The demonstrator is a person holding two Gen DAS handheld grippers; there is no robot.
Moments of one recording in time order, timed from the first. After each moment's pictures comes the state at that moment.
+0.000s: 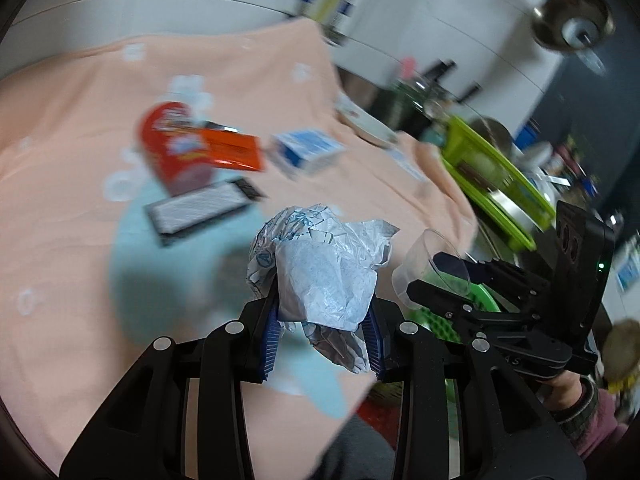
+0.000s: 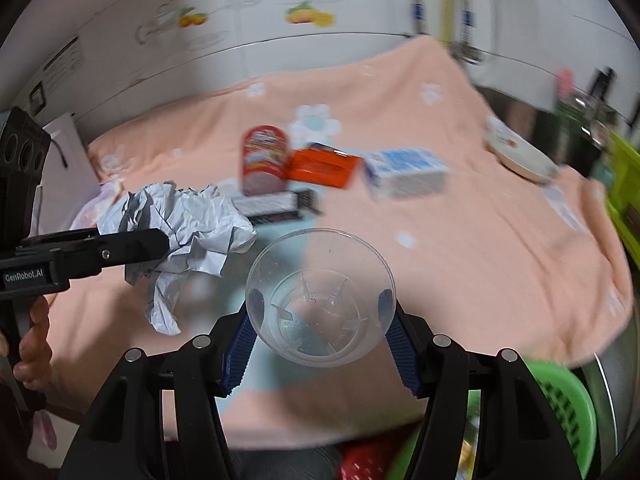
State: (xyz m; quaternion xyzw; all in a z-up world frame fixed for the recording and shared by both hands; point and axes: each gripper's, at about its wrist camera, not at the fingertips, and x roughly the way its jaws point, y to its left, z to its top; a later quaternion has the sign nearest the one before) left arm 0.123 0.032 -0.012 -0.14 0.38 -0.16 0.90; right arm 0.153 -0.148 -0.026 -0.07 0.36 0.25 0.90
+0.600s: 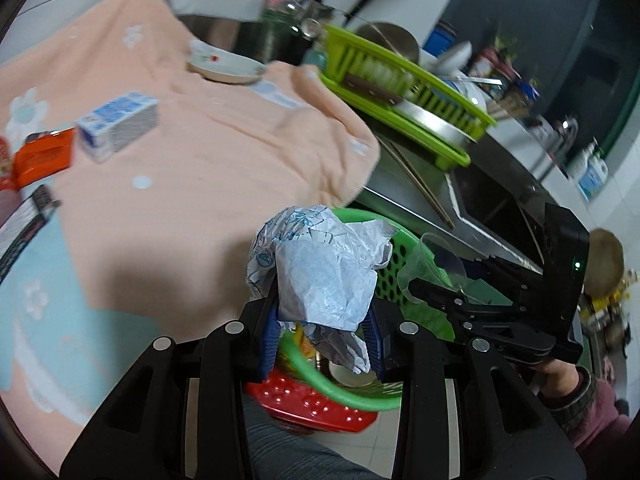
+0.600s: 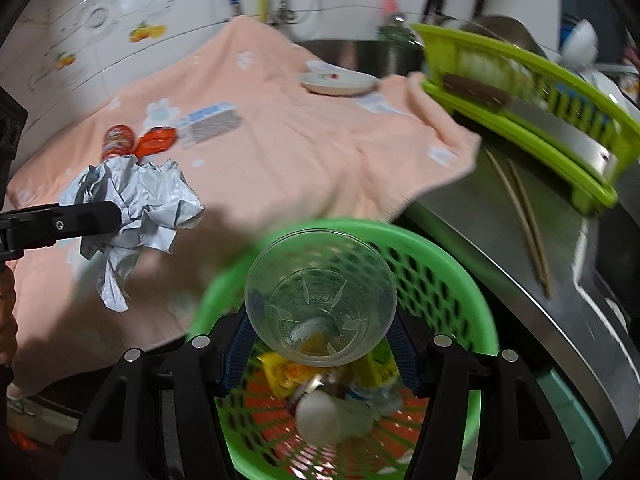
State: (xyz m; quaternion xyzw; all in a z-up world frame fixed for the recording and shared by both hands) left arm 0.145 -0.137 -0.031 -0.05 0.43 -0.31 0.85; right arm 0.099 -0.336 -0.061 0.00 0.40 0.07 0.91
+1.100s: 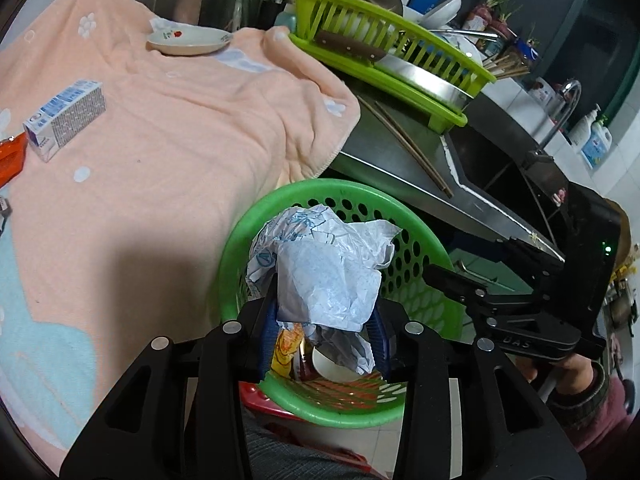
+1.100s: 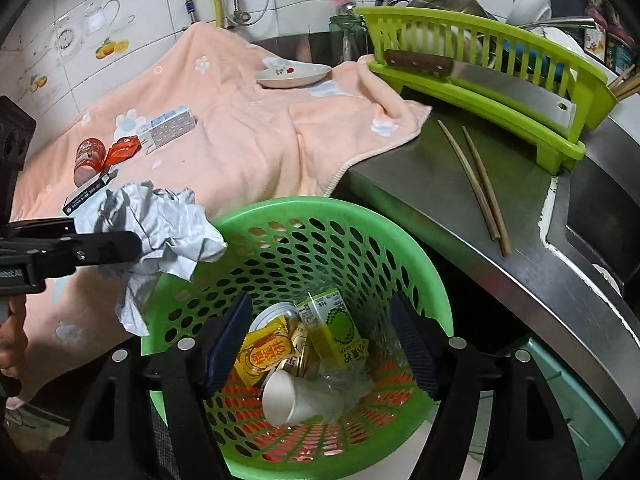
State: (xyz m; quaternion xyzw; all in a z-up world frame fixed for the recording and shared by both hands) left arm 0.155 -0.190 -0.056 -0.02 0.46 -0.32 0.83; right arm 0.089 -0.374 -0.070 0.03 0.40 0.04 0.91
